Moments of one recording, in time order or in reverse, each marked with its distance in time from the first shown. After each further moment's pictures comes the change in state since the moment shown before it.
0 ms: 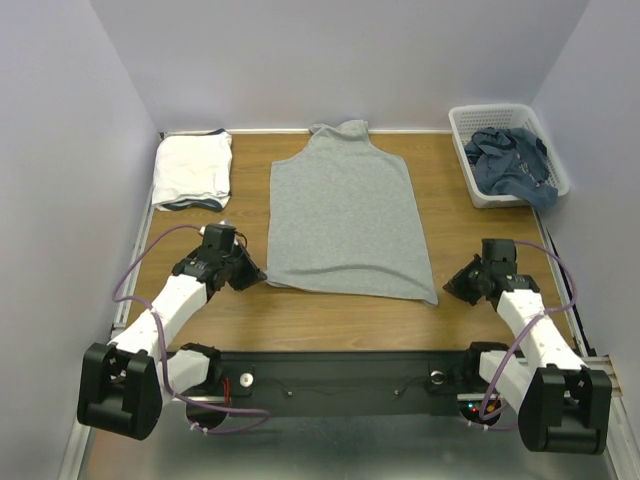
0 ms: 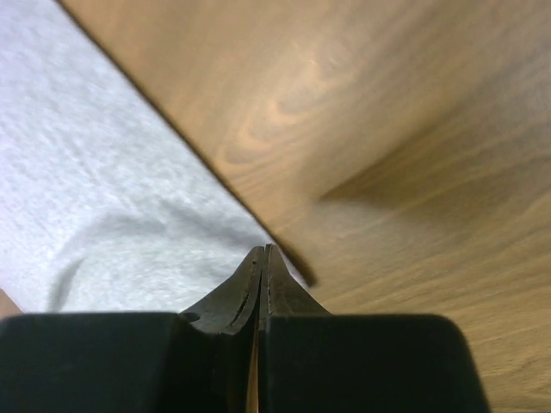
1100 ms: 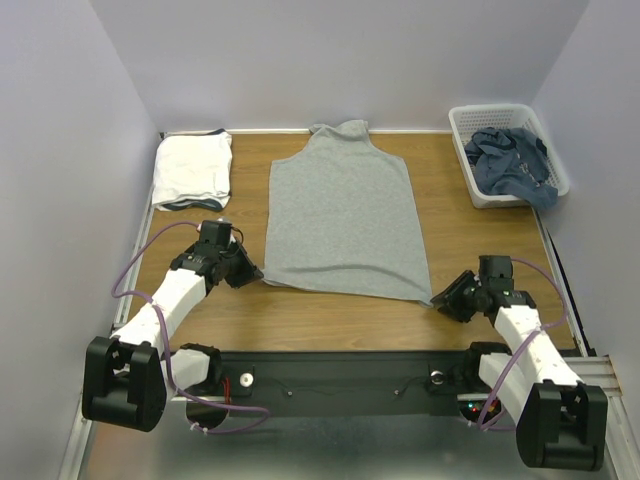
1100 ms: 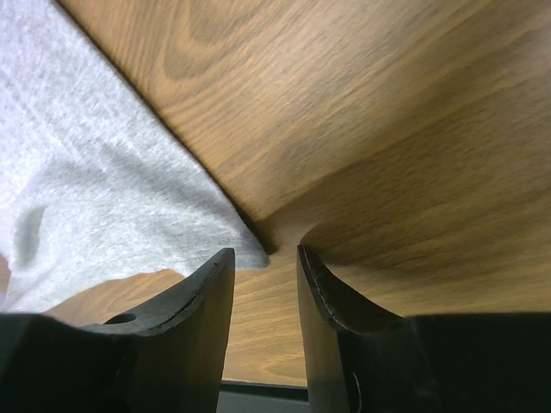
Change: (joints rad) left arm 0.047 0.039 0.034 -0.023 0.024 0.054; right arm 0.000 -0.080 -0.103 -0.034 -0.119 -0.004
